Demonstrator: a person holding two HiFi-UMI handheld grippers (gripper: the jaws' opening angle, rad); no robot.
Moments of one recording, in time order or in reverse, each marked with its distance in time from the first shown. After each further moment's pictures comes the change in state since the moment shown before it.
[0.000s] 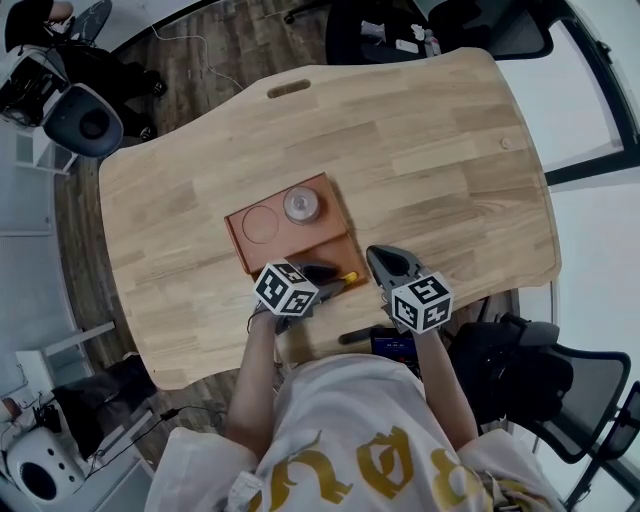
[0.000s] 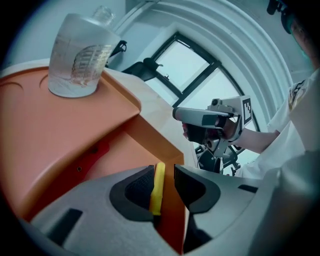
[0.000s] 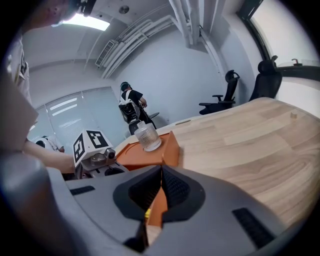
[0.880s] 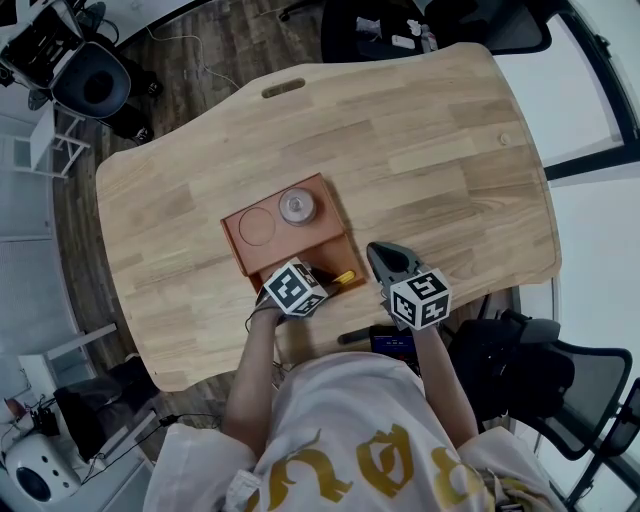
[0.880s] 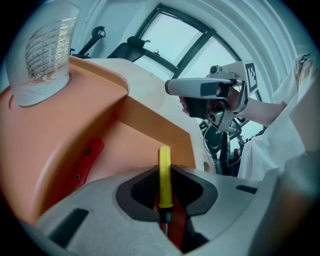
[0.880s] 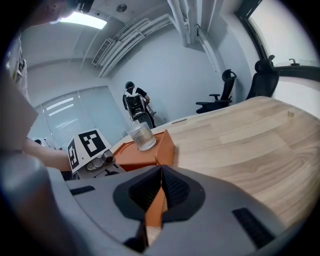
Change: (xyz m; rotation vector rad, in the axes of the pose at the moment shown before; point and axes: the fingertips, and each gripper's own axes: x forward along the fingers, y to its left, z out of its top) left arm 0.015 0.009 -0.025 0.162 0.256 0.057; right arm 0.003 -0.013 -0.002 0.011 0.012 -0.032
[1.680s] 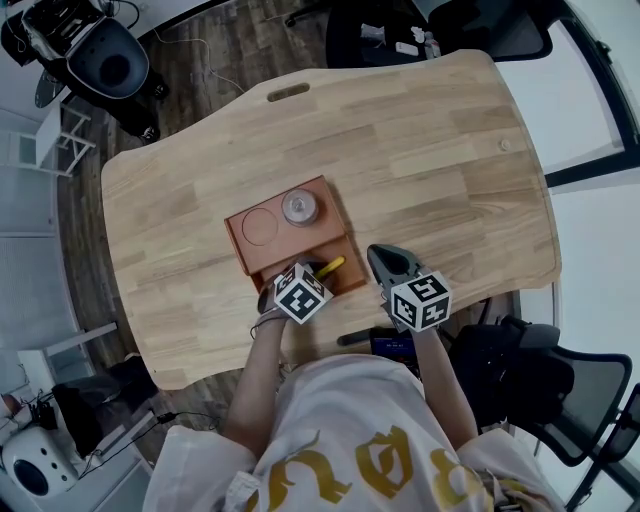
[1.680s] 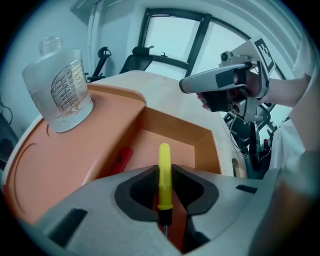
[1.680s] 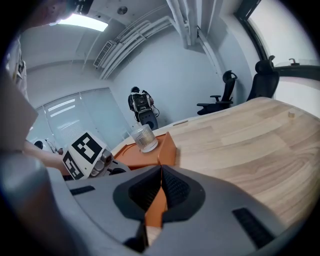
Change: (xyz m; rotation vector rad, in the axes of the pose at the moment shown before) left arm -0.011 0.035 0.004 0.067 0.000 0.347; right arm -0.004 0.003 0.004 0.003 -0.019 0.015
